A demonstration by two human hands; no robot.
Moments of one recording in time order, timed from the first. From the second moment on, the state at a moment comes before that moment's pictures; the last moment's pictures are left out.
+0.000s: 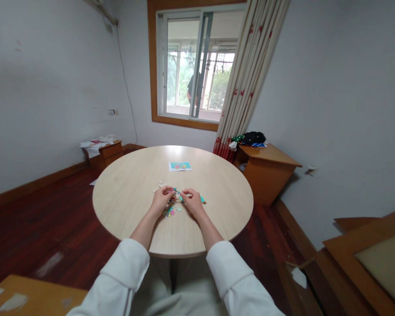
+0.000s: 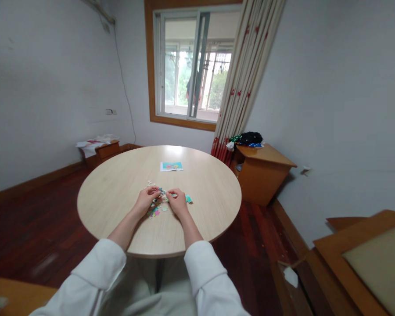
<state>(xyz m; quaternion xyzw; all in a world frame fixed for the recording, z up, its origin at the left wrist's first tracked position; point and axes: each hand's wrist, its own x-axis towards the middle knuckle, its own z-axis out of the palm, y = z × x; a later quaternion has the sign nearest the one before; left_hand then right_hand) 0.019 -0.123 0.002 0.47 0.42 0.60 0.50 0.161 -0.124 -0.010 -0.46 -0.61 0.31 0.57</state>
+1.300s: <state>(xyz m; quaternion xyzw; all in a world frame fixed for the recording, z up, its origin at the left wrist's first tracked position) 0.022 -0.124 0.000 0.49 0.43 0.55 0.53 0.159 -0.117 -0.019 -0.49 -0.60 0.27 0.57</state>
